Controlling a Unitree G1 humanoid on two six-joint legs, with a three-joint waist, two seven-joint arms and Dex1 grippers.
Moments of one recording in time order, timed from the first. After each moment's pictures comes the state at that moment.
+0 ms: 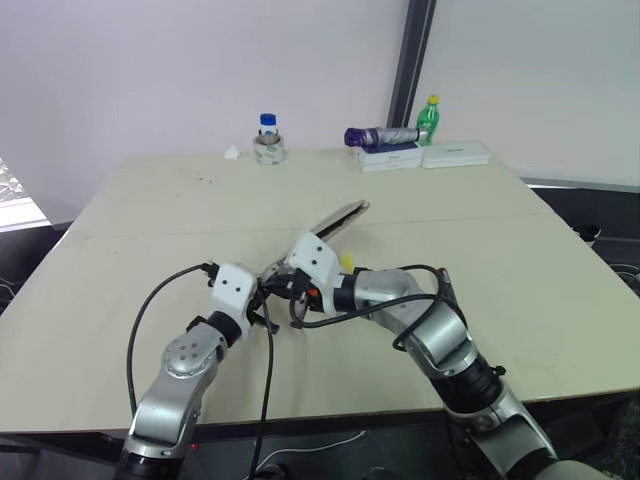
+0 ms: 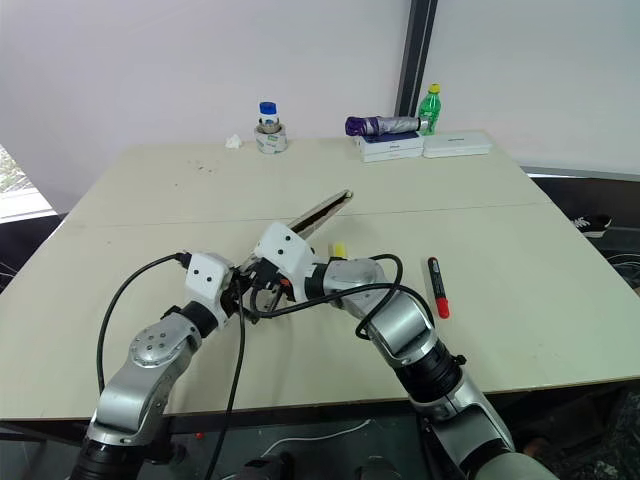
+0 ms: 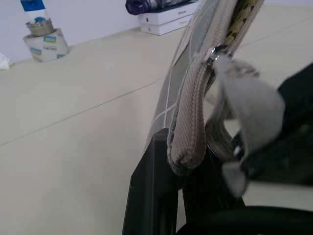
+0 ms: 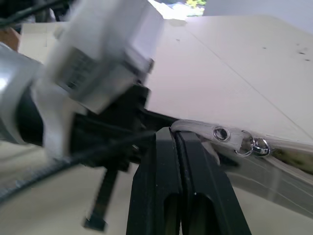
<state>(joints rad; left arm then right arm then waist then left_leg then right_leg) -0.19 0.27 -0.05 -0.35 -0.13 0.39 -0.31 -0.72 -0.21 0.39 -0.25 0.20 0.76 0.68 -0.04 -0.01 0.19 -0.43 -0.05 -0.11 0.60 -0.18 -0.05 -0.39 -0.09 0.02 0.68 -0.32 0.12</state>
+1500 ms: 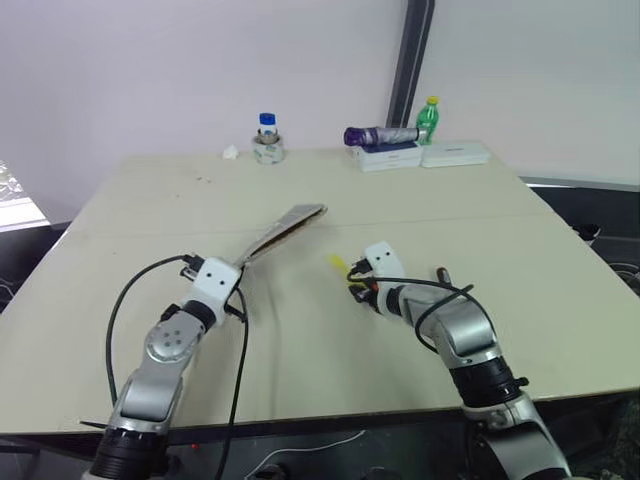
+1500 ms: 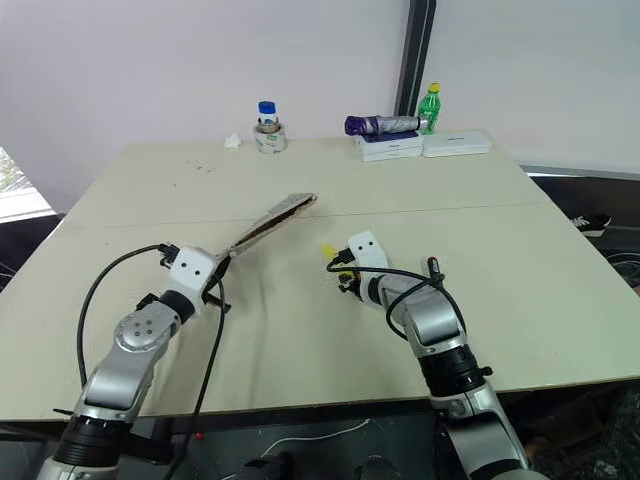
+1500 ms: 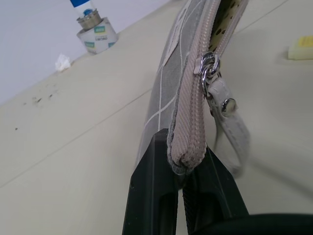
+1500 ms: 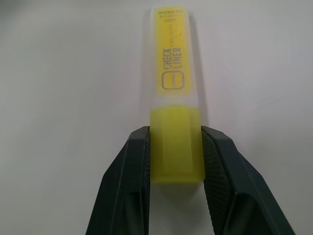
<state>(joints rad) -0.25 0.39 0.00 -0.15 0.03 0.25 -0.31 -0.61 -0.38 0.18 -0.06 0.14 0.97 0.41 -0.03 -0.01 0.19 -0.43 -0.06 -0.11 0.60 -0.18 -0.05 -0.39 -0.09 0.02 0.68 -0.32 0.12</state>
